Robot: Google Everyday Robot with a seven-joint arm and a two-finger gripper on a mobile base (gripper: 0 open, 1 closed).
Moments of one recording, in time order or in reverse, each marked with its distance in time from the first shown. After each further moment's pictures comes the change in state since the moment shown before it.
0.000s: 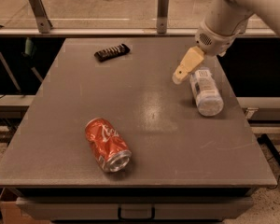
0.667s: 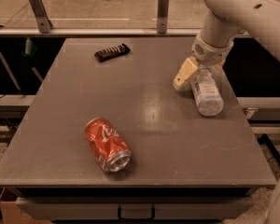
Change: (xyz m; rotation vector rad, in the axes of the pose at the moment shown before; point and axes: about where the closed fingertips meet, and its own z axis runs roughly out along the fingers) arm 0.007 -0.007 0.046 -0.007 0.070 0.173
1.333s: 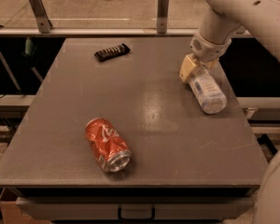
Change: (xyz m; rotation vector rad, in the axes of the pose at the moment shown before) arm -0.014 -0.003 0.002 -0.030 -0.025 0.047
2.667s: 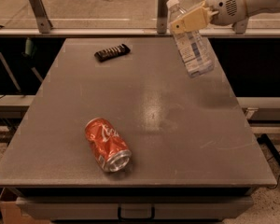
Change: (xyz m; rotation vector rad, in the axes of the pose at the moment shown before) arm -0.065 0.072 -0.154 -0.541 -0.771 -0.508
